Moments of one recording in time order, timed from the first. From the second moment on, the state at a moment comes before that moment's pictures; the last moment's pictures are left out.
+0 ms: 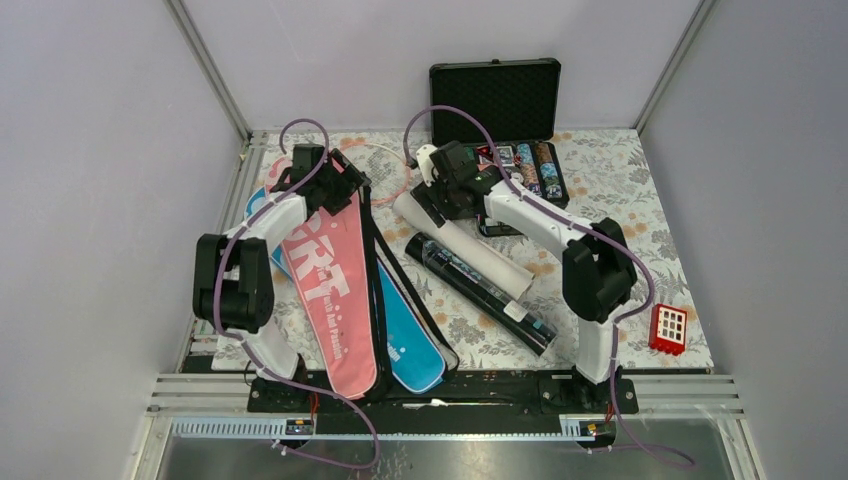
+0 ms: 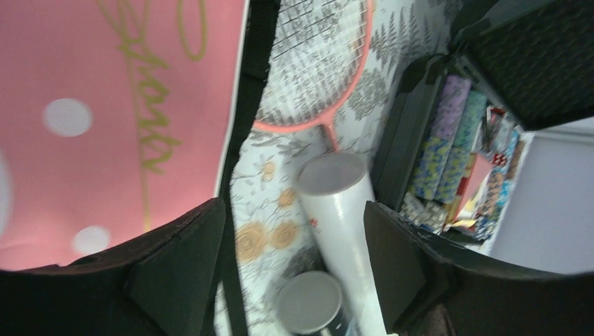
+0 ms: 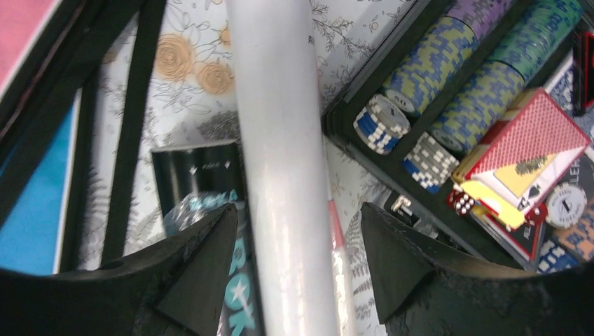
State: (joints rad) left arm -0.11 1.68 1.18 -0.22 0.16 -0.83; right arm 0.67 1.91 1.63 -0.56 0.04 -0.16
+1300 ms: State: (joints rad) left arm -0.36 2.05 1.36 0.02 0.23 -1.10; right arm 0.54 1.64 1.45 -0.54 0.02 -0.12
